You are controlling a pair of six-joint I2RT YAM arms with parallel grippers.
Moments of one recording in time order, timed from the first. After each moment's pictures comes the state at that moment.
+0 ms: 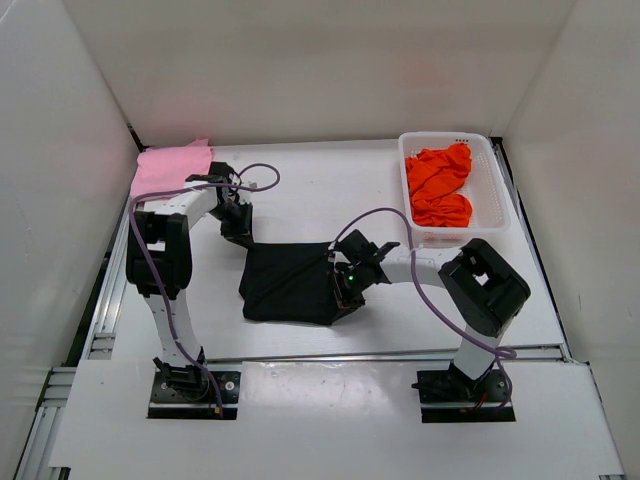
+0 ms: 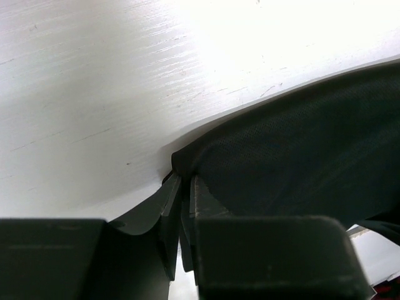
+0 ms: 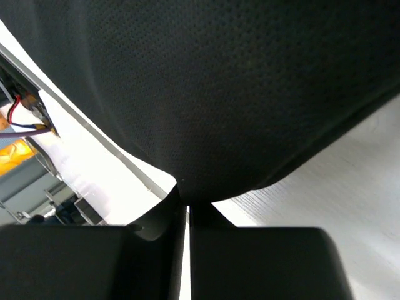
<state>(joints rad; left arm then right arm) -0.12 1.98 1.43 -0.82 0.34 0.00 0.80 1.76 0.92 -0.35 -0.58 0.57</state>
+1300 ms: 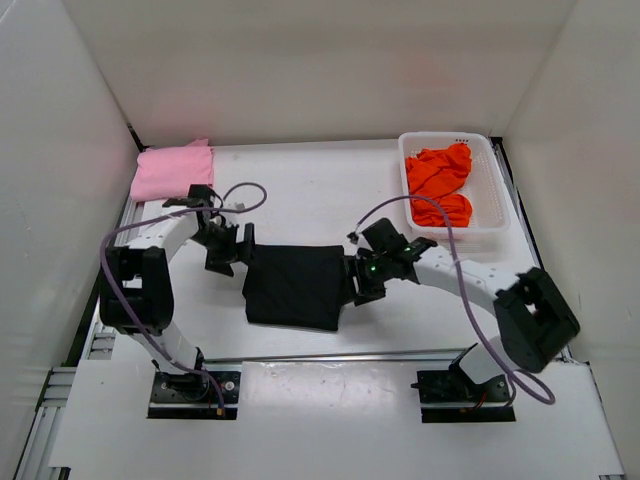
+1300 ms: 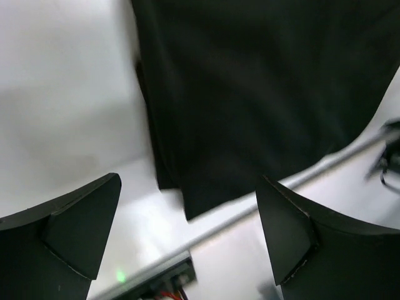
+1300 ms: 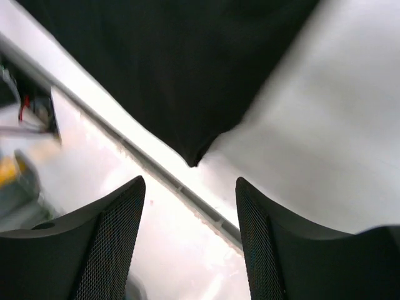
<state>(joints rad) -0.05 1.67 1.16 -0.85 0.48 0.00 0.72 1.51 0.87 -0.46 -0.51 0.49</state>
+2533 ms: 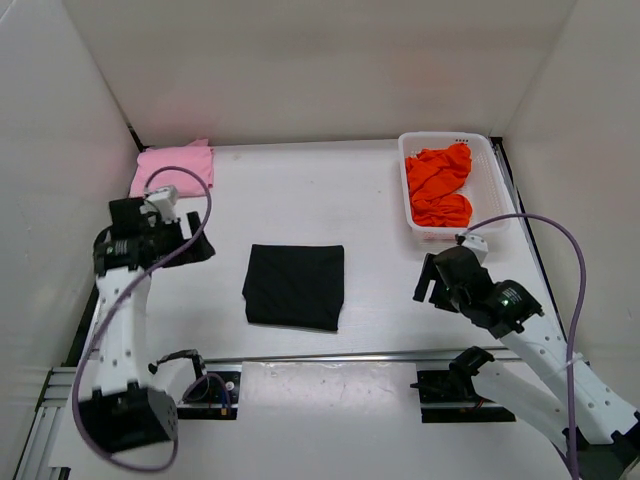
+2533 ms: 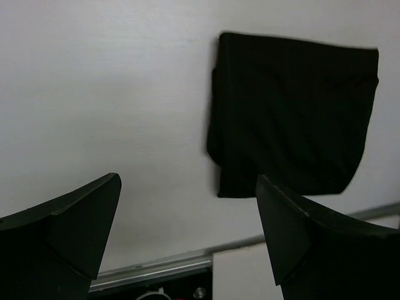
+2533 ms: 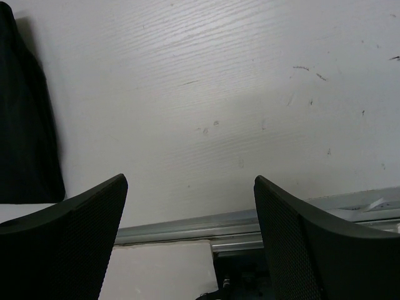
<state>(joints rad) 0.21 0.97 1.06 -0.93 0.34 0.00 0.63 0.72 0.79 -1.02 0.35 0.72</state>
